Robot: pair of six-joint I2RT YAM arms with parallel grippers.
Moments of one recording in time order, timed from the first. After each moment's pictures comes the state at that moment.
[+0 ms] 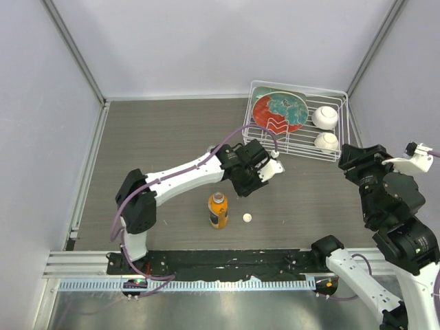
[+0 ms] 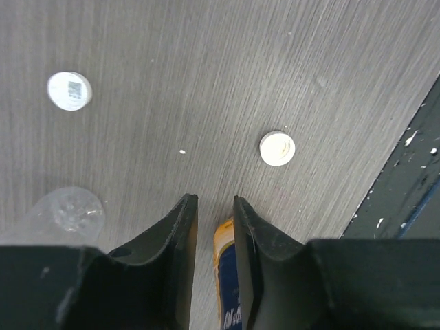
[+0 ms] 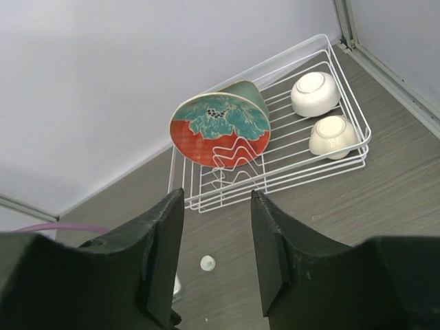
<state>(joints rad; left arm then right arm) -1.03 1.86 1.67 -0.89 0.11 0.21 0.42 0.54 1.22 -0.75 0.62 0.60</state>
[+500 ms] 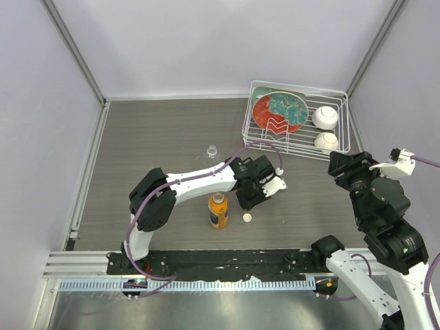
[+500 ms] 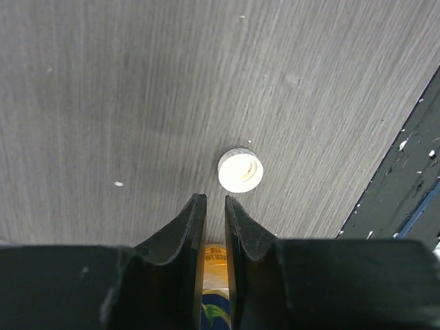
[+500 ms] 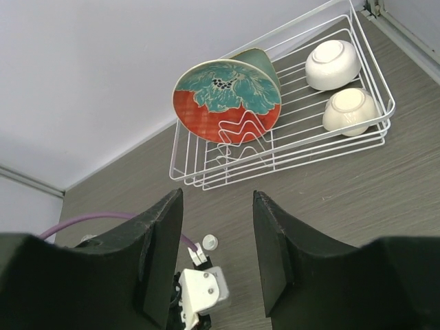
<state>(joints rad) -1.07 1.99 1.60 -0.82 0.18 0.19 0.42 0.47 1.06 -0.72 0.54 0.63</state>
